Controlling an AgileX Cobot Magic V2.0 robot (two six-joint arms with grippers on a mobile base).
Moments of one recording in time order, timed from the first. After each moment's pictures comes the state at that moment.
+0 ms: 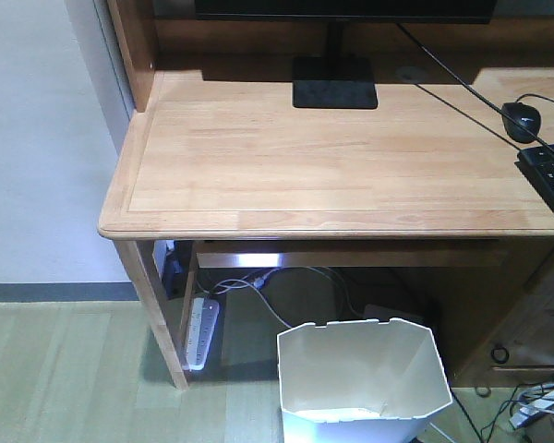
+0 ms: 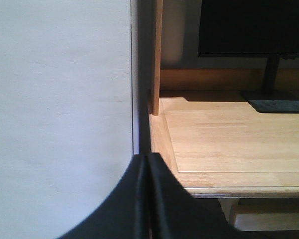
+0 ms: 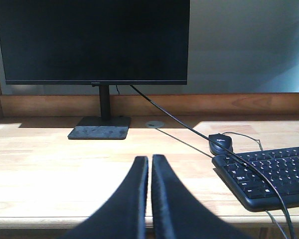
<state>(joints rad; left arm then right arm) 0.01 -0.02 0.03 -0.01 0.15 -0.05 -0.02 -0.01 0.03 -0.04 0.06 0.04</state>
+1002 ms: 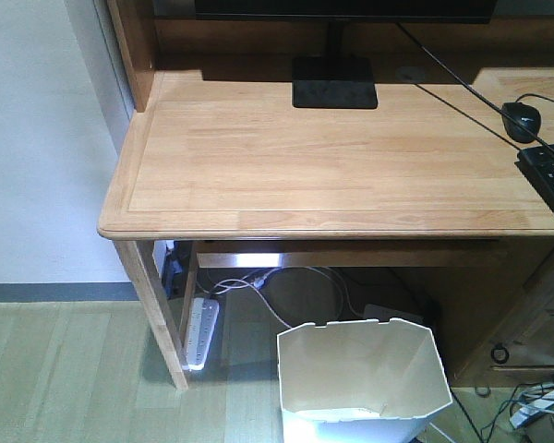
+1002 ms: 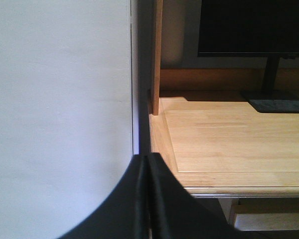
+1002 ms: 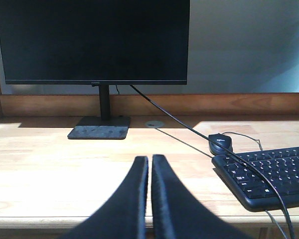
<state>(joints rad) 0.01 -0.02 0.03 -0.01 0.15 -0.05 -0.02 -0.01 0.03 -0.04 0.06 0.04</state>
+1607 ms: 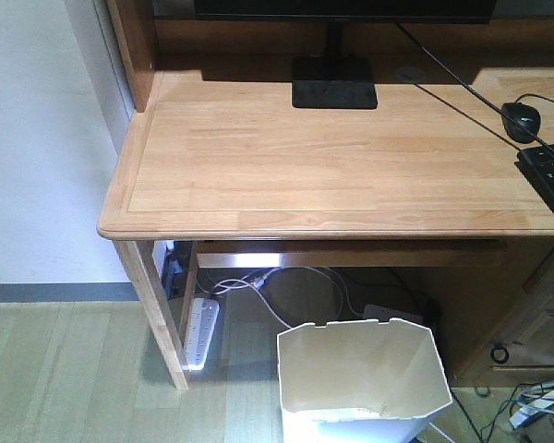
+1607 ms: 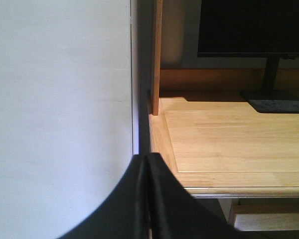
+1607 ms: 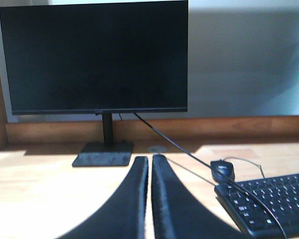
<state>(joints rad) 0.01 -0.02 0.03 -0.01 0.15 -0.05 -0.02 0.09 -0.15 -0.03 0.11 0.05</state>
